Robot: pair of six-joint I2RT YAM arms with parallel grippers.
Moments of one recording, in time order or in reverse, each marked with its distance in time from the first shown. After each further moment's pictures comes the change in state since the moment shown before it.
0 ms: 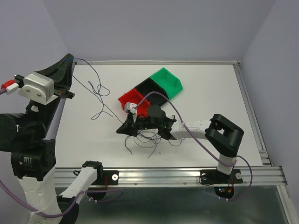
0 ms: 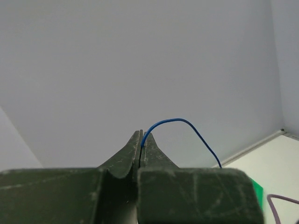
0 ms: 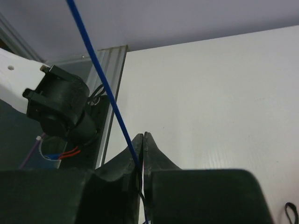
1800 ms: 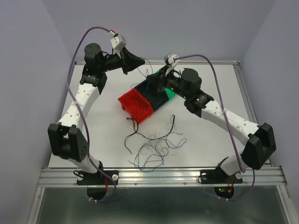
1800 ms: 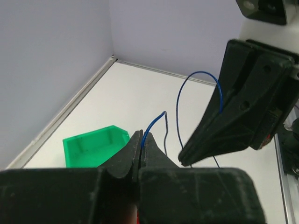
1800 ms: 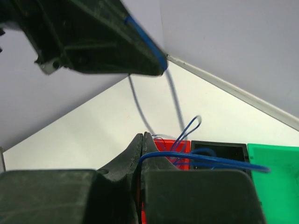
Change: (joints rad) left arm -0.087 0.651 -0.291 0.563 0.686 -0.324; right arm -0.312 -0.380 0.176 -0.431 0.419 0.005
